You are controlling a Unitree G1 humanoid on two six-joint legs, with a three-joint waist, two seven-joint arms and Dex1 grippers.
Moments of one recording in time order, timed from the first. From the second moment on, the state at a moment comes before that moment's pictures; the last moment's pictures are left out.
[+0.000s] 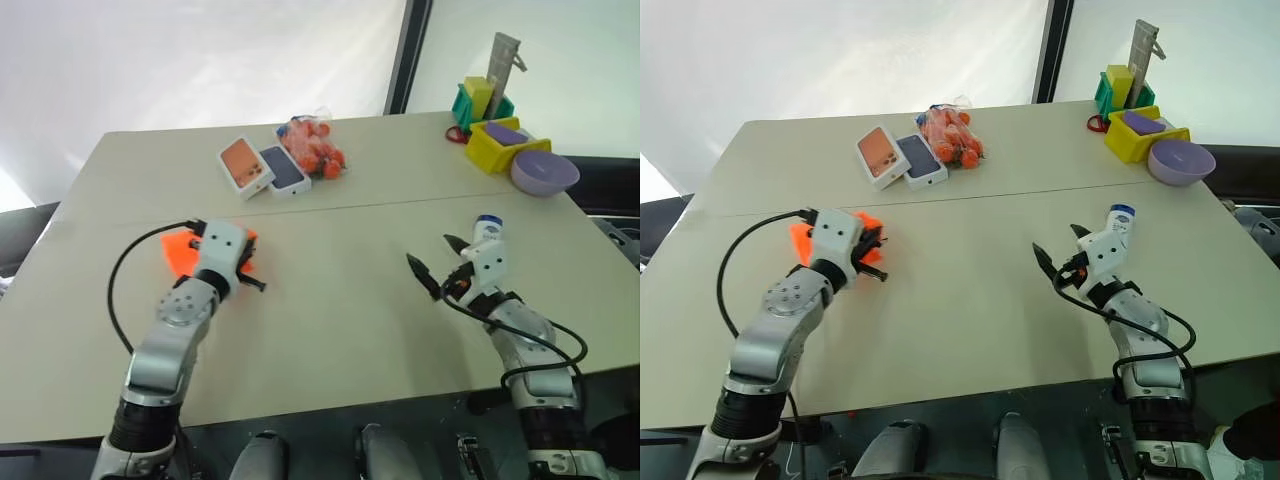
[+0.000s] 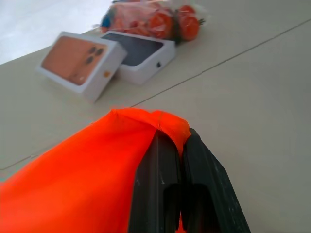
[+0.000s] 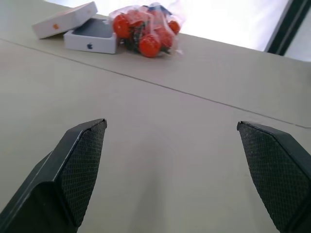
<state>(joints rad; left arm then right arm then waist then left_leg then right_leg) -0.26 0.30 -0.06 -0.46 -0.13 0.71 -0.27 -0.19 -0.41 -0.17 0.09 0.23 0.00 0.50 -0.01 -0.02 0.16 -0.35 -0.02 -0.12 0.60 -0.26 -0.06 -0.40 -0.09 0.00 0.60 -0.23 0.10</state>
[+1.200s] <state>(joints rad) 0.15 0.51 0.17 -0.55 -0.42 0.64 -0.58 -0.36 -0.37 -0.31 0.41 0.21 0.13 0.09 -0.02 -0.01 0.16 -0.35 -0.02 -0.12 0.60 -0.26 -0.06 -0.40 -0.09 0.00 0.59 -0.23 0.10</state>
